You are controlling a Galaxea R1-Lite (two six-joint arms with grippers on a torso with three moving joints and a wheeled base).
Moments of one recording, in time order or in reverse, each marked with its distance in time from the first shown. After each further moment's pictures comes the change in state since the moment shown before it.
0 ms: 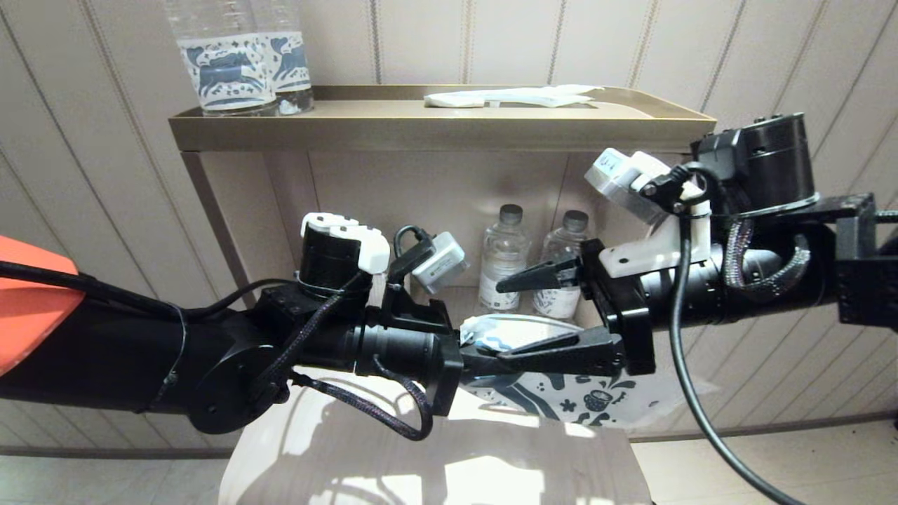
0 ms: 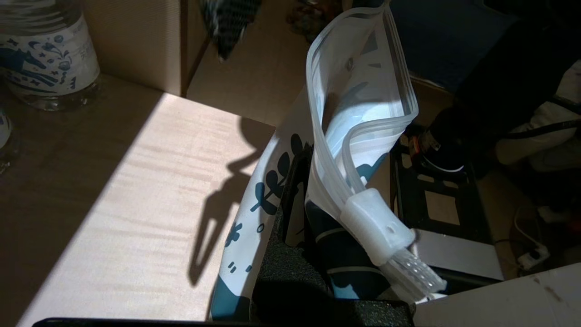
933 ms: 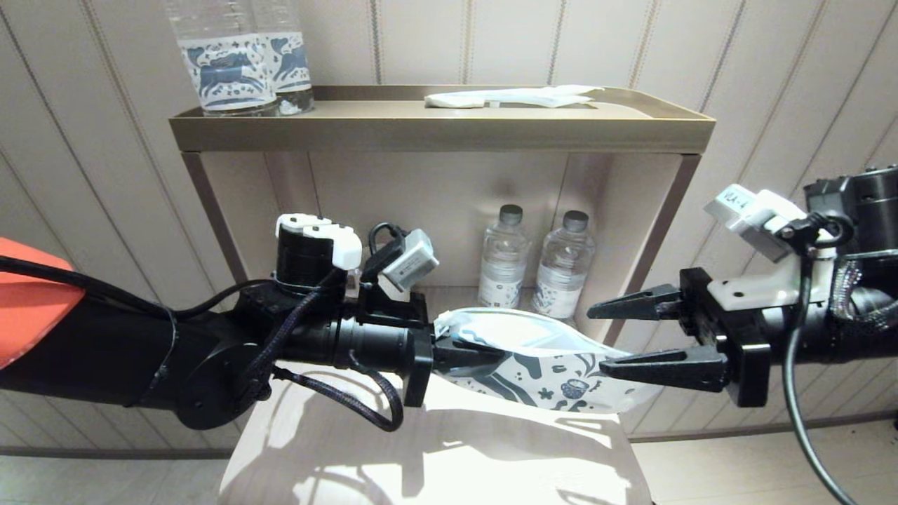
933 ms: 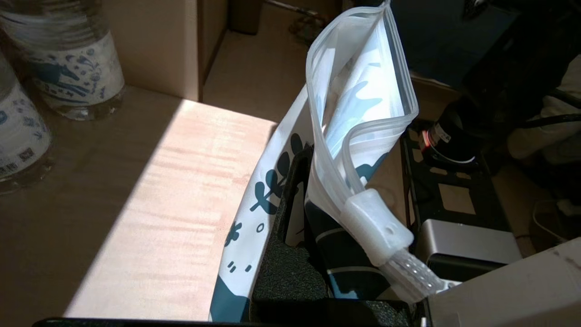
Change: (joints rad) left arm 0.057 0.001 0.049 -0.072 -0.076 0.058; right arm -0.261 -0.152 0.240 -0.009 0.129 -0.103
